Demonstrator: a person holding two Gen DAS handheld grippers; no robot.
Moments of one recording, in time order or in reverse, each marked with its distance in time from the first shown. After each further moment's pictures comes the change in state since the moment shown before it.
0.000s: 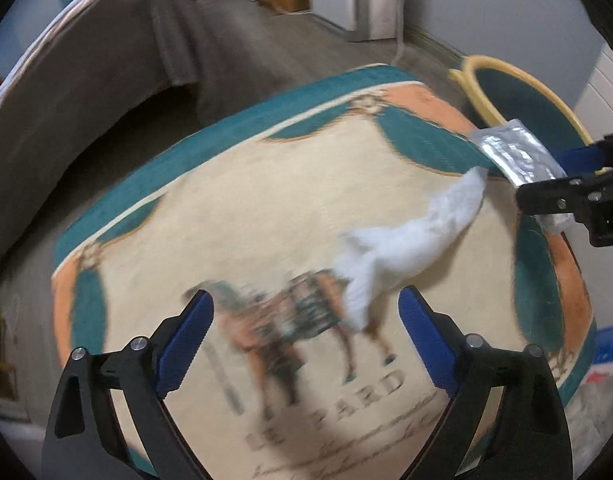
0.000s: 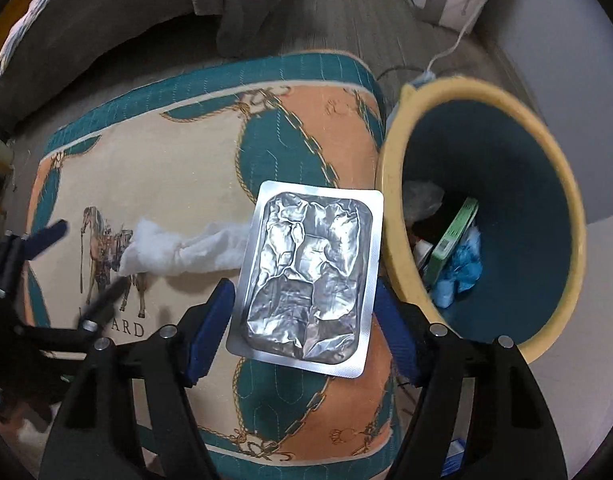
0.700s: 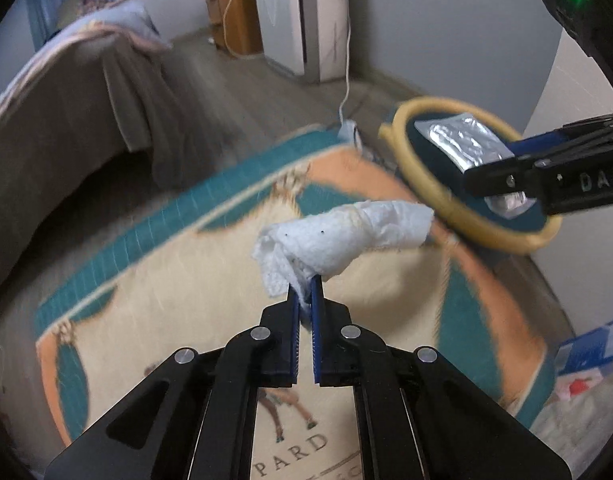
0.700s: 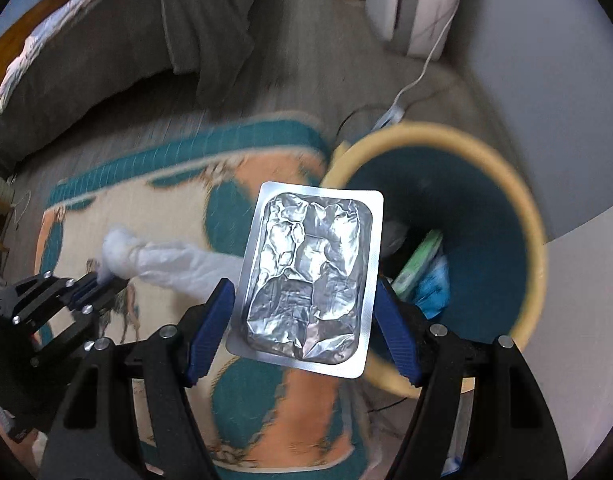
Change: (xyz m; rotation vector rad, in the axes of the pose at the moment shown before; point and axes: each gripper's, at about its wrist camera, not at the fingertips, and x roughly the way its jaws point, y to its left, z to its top) left arm -0.040 -0.044 0.039 0.075 -0.158 -0.103; right arm -0.056 -0.050 0.014 0.047 -0.175 -0.031
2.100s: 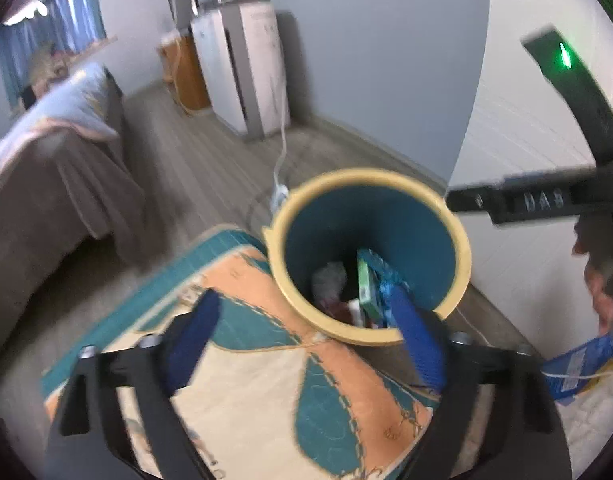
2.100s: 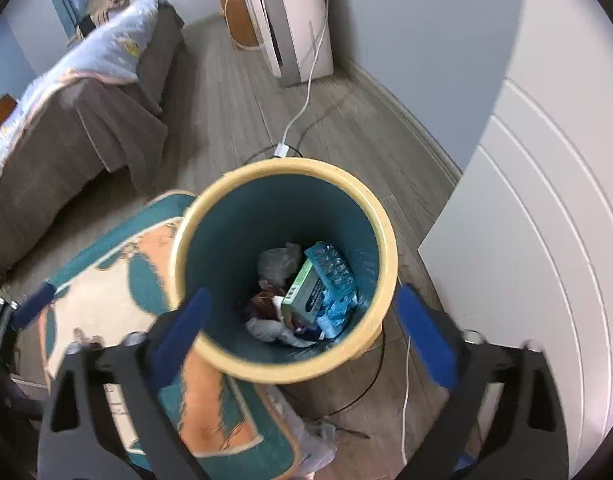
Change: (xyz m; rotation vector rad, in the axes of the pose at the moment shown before) left arm -0.054 -0.115 0.078 0.118 -0.126 -0.051; right arm -0.072 -0.149 -0.046 0.319 -0.151 -0.034
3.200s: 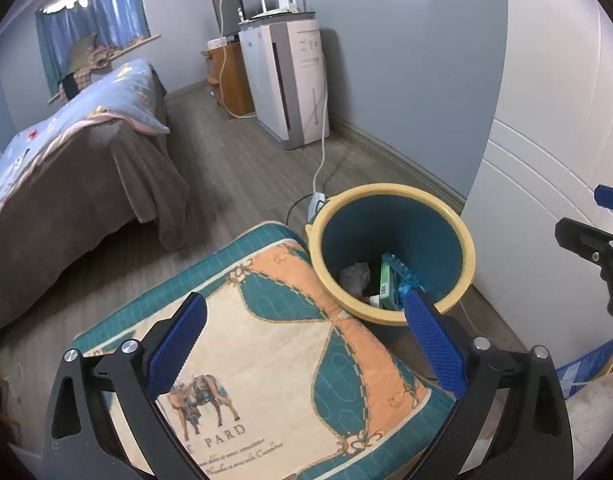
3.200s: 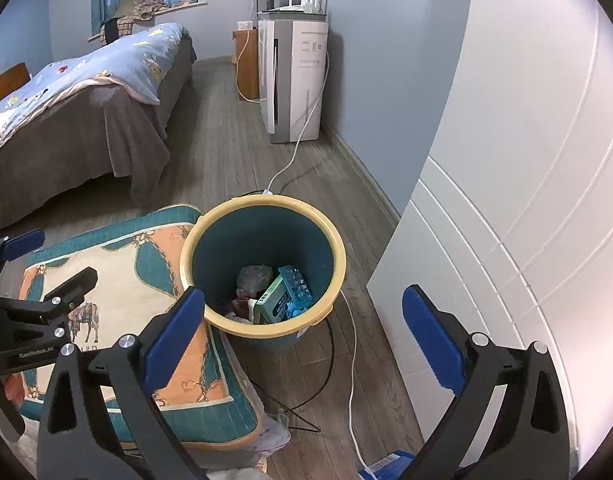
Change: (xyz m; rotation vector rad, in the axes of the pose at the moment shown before) left arm -0.055 0.009 -0.015 -0.086 -0.006 0.112; right arm -0.118 0.025 -0.067 -0.152 -0.230 -0.149
